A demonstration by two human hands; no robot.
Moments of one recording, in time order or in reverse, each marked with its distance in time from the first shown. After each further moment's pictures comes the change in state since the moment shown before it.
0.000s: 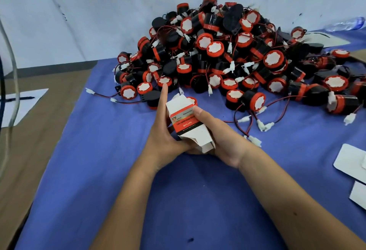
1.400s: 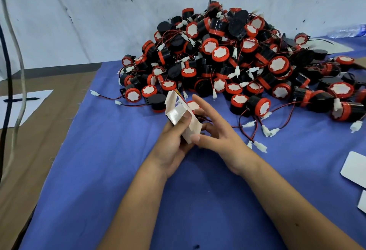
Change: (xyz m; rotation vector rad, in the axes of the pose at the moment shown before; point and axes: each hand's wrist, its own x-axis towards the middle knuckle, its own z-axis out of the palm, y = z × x) left_hand 0.006 0.014 0.016 -0.690 0.030 -0.399; right_hand 0.001 0.013 -0.005 -0.299 -0.021 -0.423
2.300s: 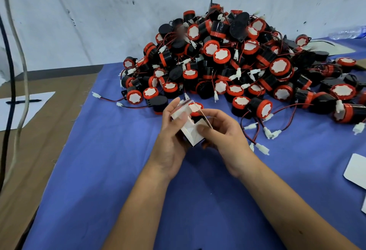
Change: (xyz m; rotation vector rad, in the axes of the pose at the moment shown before) left_hand -0.001 0.004 0.000 -0.156 0.082 0.099; right_hand 0.001 -0.002 0.008 0.096 0.247 0.026
